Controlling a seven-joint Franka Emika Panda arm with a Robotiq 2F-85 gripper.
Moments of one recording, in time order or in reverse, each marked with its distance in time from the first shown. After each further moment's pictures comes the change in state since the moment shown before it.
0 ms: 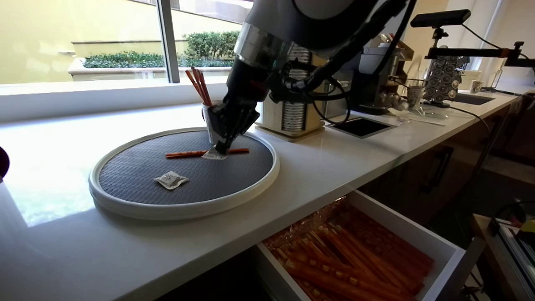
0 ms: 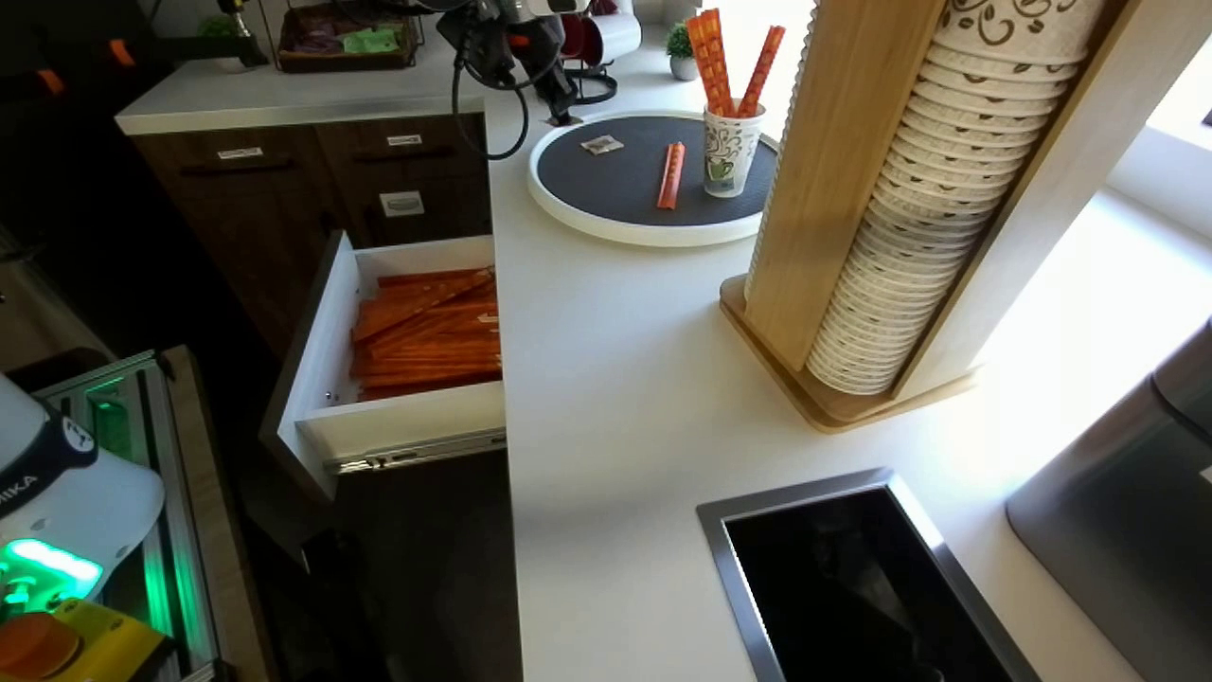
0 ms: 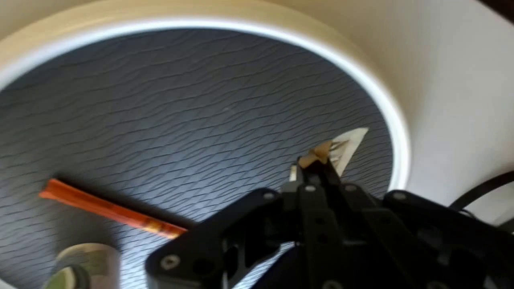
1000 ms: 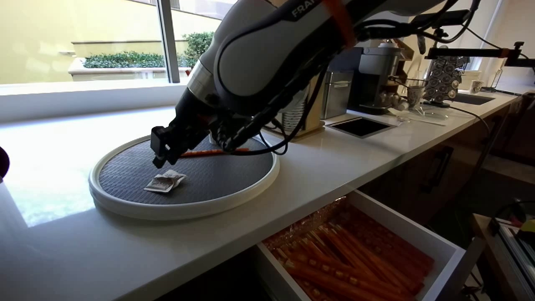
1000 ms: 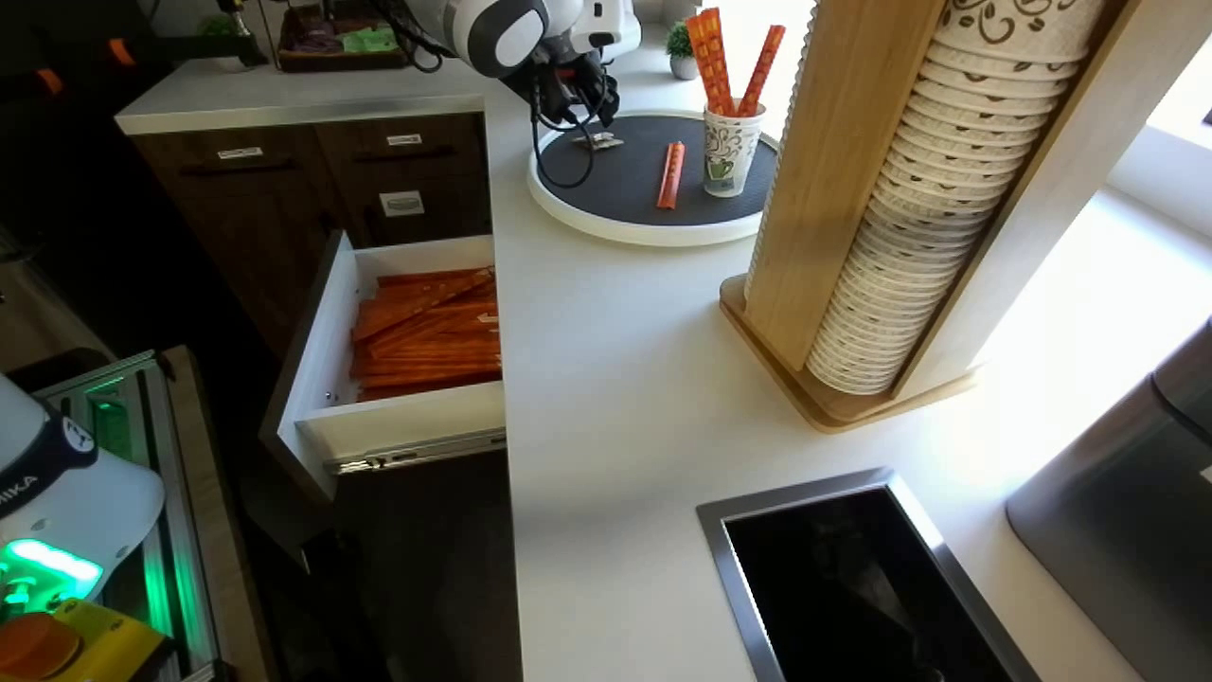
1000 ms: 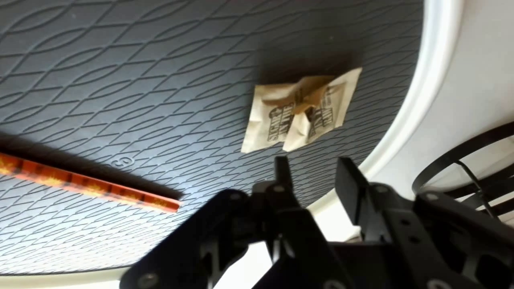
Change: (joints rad) arm -0.020 0.340 0.073 0.298 0.005 0.268 -0.126
